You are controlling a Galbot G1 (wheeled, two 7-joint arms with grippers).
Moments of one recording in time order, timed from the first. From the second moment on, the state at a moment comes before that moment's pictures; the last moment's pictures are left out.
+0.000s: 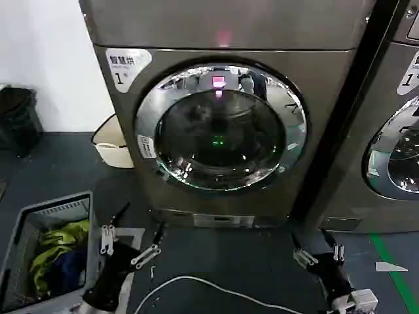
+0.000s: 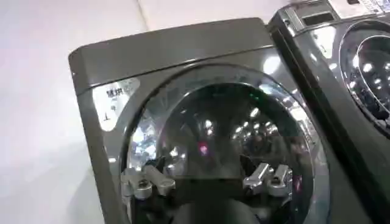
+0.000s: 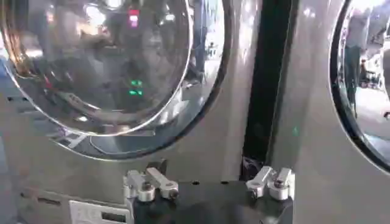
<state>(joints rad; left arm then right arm) 1.73 -1.49 -0.67 -2.27 0.06 -0.43 0.36 -1.70 1.27 0.69 2.18 0.23 0.00 -0.13</state>
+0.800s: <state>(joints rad) 1.75 -1.49 -0.67 -2.28 0.07 -0.44 0.36 -1.17 0.92 0.38 1.98 0.46 0.10 -0.41</state>
